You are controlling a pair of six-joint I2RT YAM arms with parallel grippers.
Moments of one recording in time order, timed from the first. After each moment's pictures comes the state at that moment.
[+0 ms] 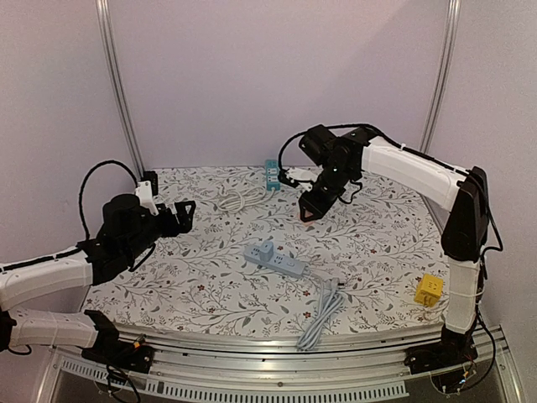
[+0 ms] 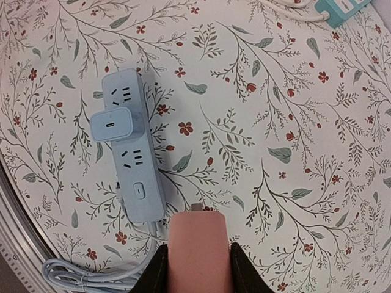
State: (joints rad) left arm -0.58 1.00 0.48 0.27 -0.30 -0.37; right arm 0.75 2.03 1.95 -1.10 -0.09 -0.19
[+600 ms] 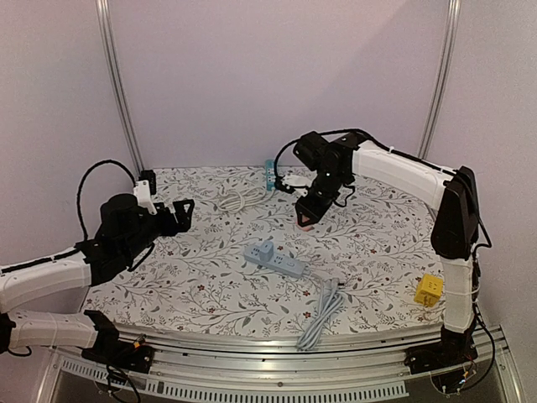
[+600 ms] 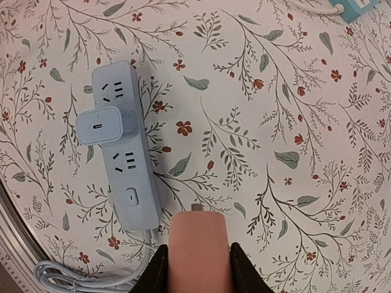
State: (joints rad) left arm -0.58 0.98 0.48 0.27 -0.30 -0.37; right arm 0.75 2.09 1.98 -1.11 -0.09 -0.21
